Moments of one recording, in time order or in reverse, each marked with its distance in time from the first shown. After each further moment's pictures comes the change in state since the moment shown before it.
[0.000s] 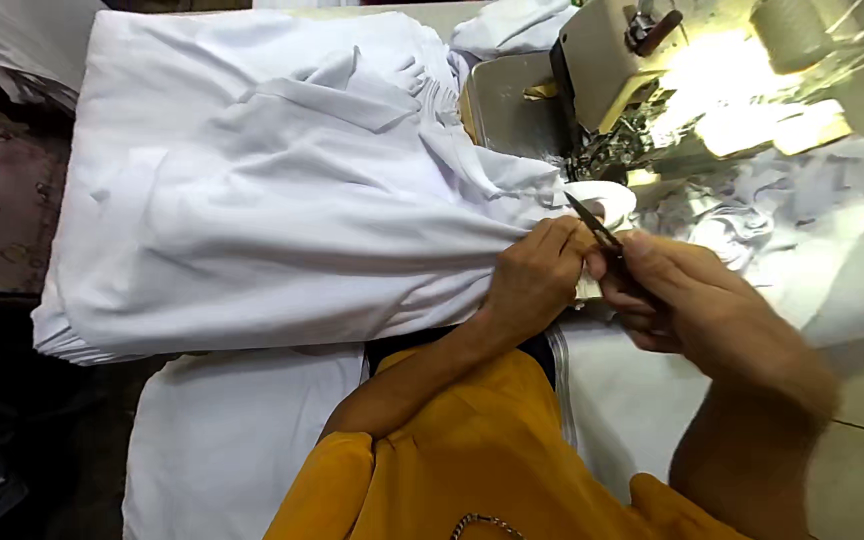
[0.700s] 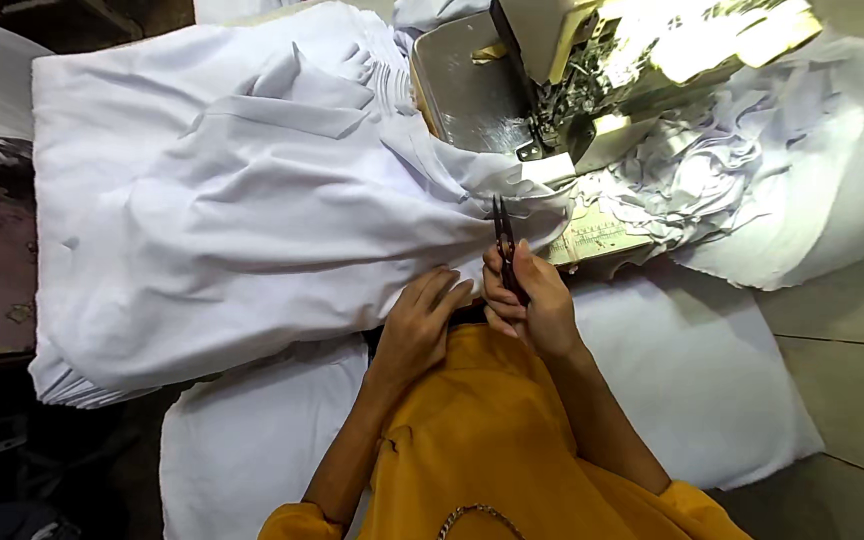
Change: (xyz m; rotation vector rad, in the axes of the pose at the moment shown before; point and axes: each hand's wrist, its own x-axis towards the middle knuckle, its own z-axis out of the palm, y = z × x) left_hand -0.120 -0.064 -0.086 0.099 -0.415 0.033; right_hand 0.029 0.097 0.097 0.741 0.071 -0.191
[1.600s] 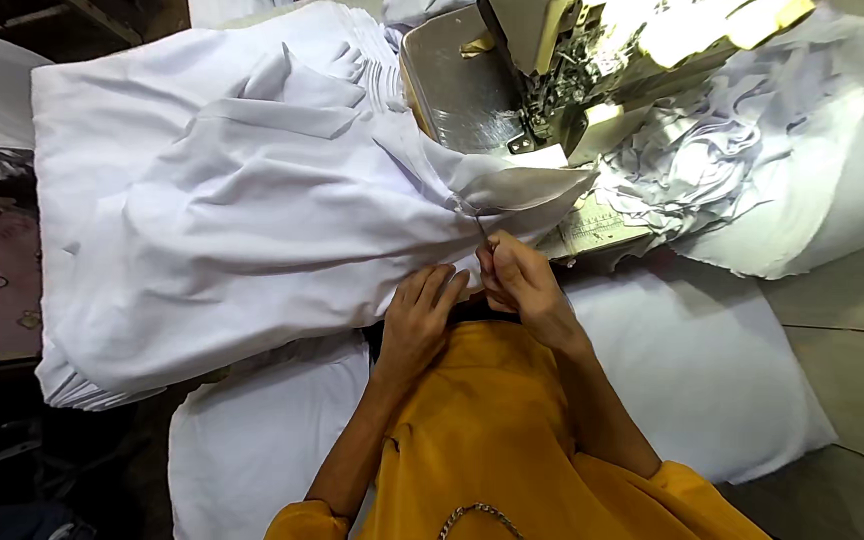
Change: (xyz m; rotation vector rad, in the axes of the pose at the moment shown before) left_hand 0.002 0.005 0.009 0.227 0.071 -0.012; right_hand 0.006 0.004 -0.023 -0.562 -0.092 -0.193
